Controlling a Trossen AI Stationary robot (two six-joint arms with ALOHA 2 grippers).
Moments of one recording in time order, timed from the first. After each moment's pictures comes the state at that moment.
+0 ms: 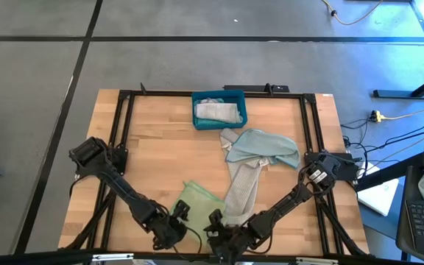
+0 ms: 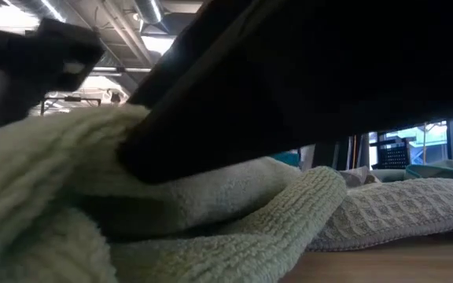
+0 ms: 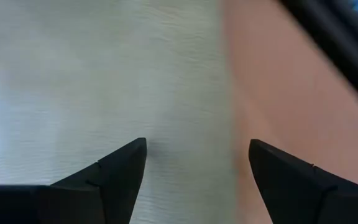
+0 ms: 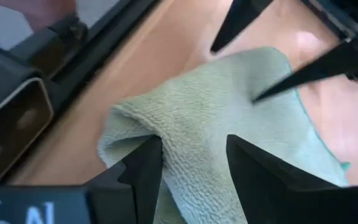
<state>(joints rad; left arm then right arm) -0.76 1.87 1.11 -0.35 -0.28 -0.10 0.69 2.25 1.56 -0.11 0.51 -0.11</state>
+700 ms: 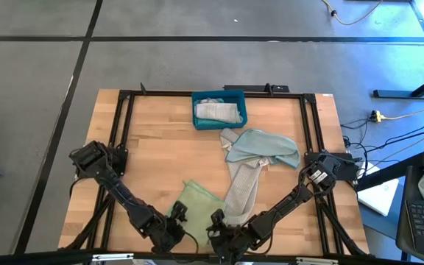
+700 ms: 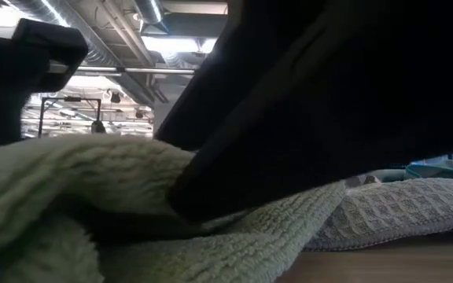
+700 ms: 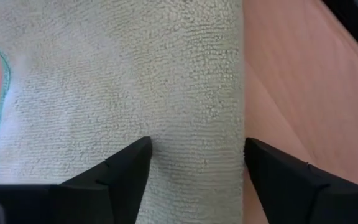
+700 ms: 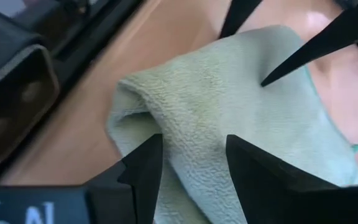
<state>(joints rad) -0.80 1.94 1.12 -0.35 -0.41 -0.18 0.70 2.25 1.56 -0.18 0.50 -0.06</state>
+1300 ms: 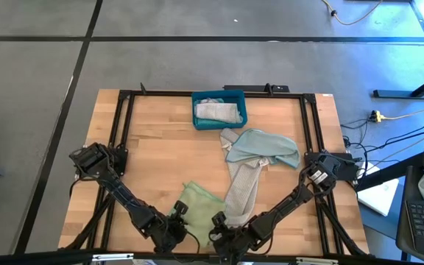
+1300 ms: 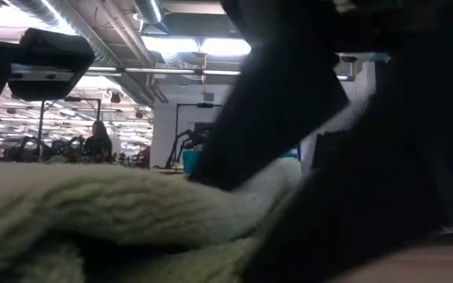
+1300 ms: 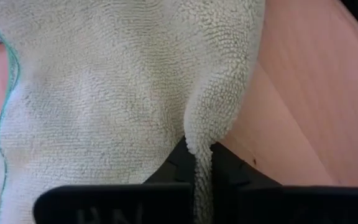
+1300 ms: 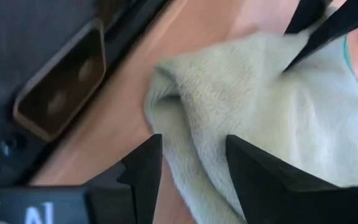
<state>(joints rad) -0.80 1.94 1.11 -0.30 -0.46 -0.21 0.70 2.25 1.56 -0.22 0.40 -0.03</state>
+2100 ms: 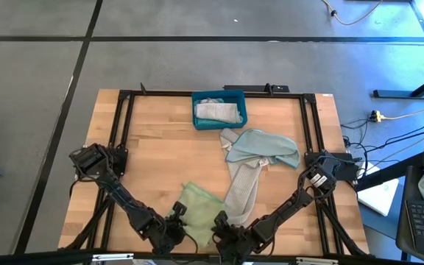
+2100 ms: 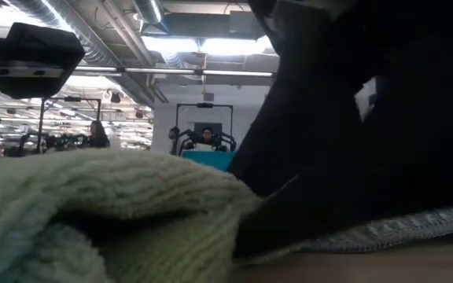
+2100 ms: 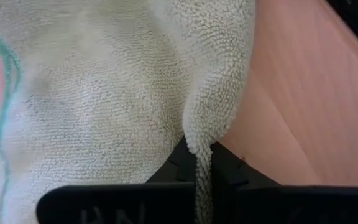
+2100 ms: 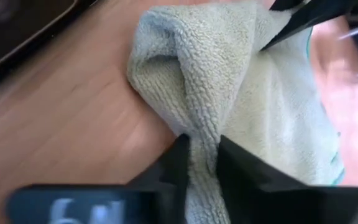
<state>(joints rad) -0.83 1.94 1.11 -0.30 -0.48 -0.23 0.73 2.29 1.52 -0.19 0.63 -0.21</state>
